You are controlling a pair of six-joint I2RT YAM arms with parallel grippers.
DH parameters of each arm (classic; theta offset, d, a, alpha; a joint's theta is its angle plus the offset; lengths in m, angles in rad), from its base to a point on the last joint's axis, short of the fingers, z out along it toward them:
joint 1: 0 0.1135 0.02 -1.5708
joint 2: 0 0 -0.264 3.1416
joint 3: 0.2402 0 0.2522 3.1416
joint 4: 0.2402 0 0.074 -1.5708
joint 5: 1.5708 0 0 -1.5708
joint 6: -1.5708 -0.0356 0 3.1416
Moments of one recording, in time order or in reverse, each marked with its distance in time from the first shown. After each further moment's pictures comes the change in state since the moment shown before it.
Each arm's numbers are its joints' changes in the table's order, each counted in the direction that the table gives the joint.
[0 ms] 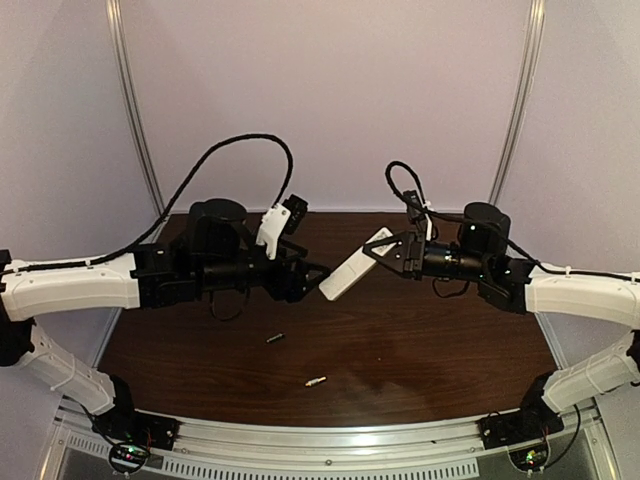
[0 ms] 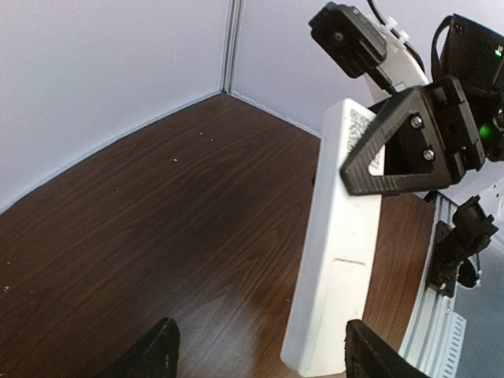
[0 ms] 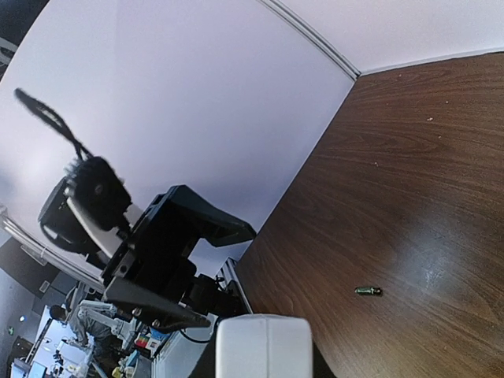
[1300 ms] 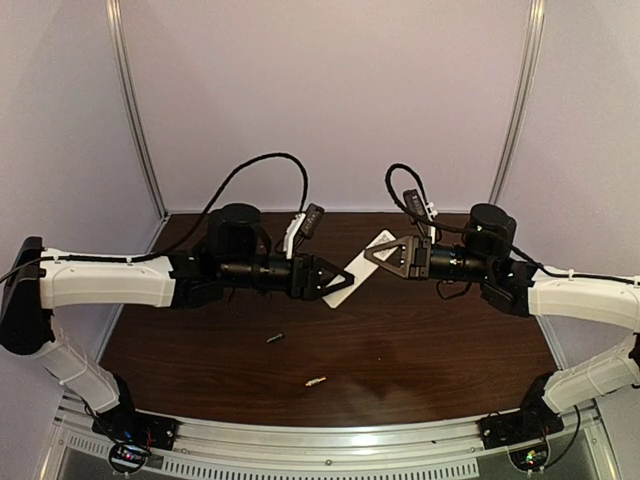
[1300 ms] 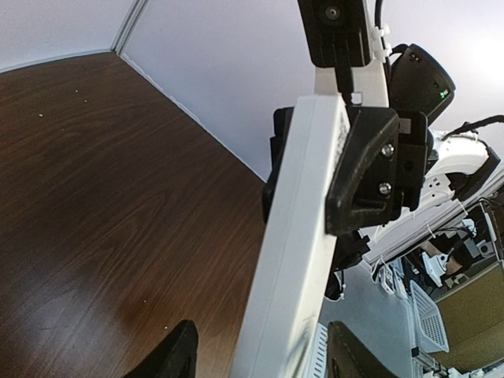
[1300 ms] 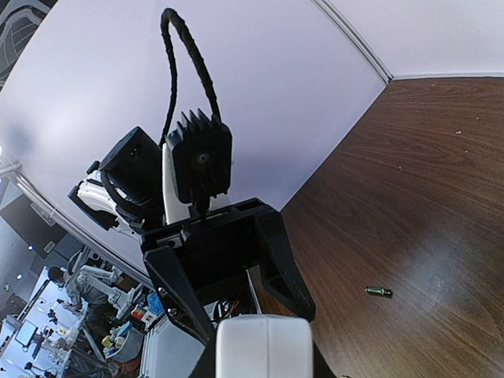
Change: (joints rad) left arm 0.098 0.156 -0.039 -0.301 0.498 0.401; right arm -0.002 -0.027 -0.026 -0.048 -0.100 0.088
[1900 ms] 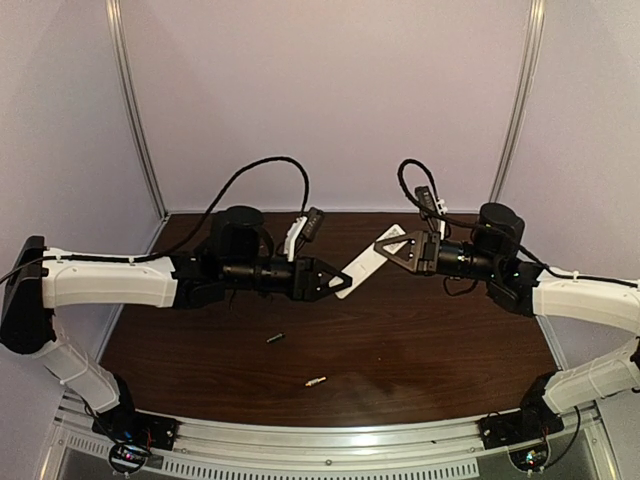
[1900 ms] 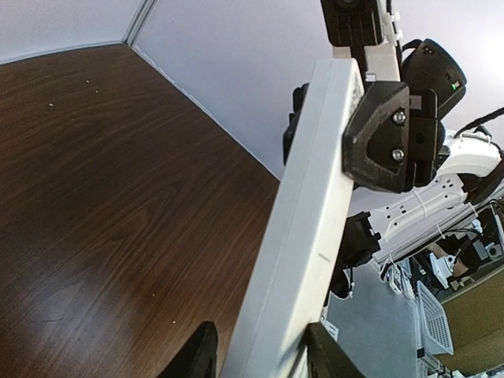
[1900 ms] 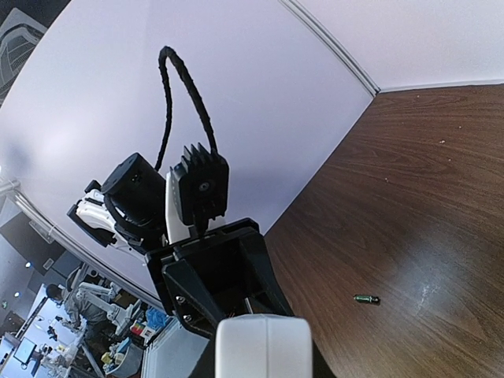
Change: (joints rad) left arm 0.000 0.012 0.000 0.023 -0.034 0.001; right arm -0.050 -0.028 -0.023 -0.019 -0.001 -0.028
